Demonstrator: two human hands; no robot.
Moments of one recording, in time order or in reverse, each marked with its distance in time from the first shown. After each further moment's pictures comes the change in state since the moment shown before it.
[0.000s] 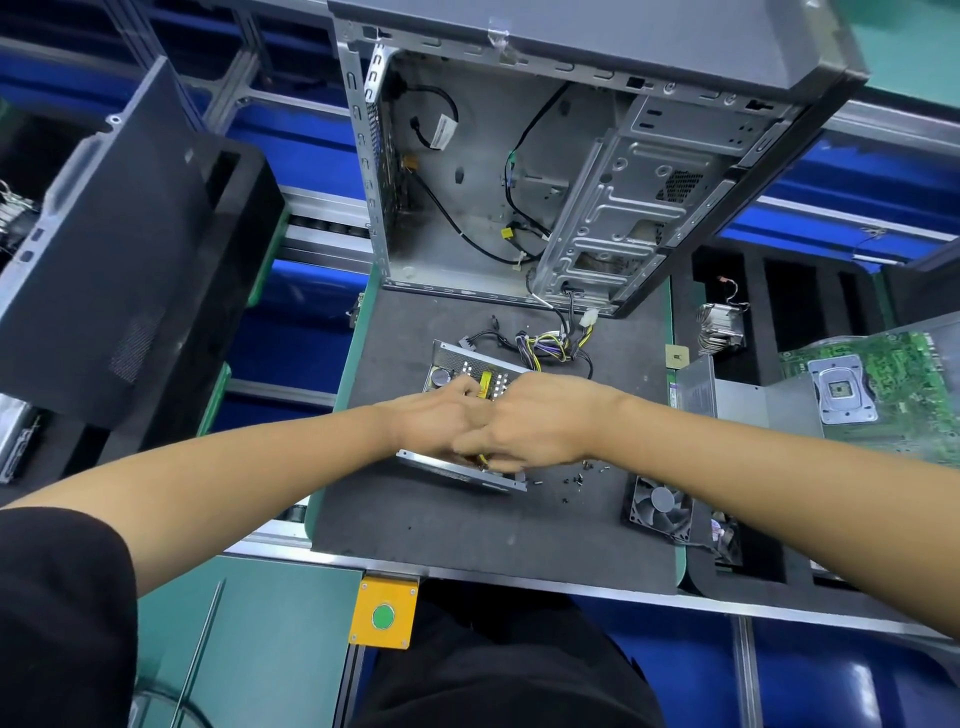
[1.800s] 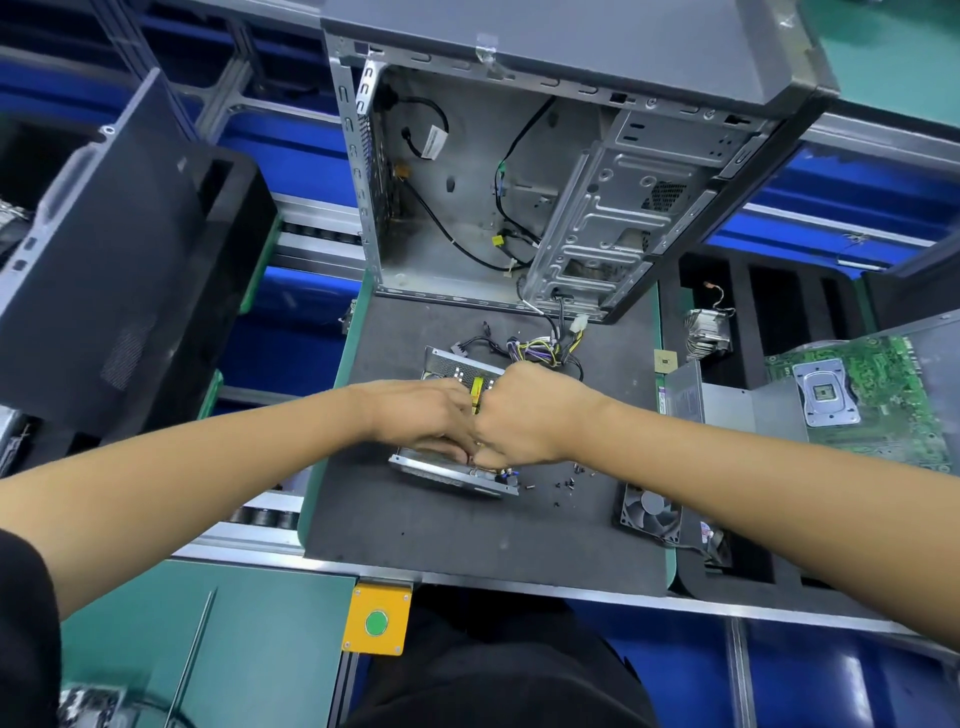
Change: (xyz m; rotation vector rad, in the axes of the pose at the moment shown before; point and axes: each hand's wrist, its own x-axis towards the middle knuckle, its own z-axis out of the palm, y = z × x) left_hand -0.015 -0.012 -0.022 0.074 0.150 0.339; right_hand 0.003 -0.003 -0.005 -0.048 -0.057 0.207
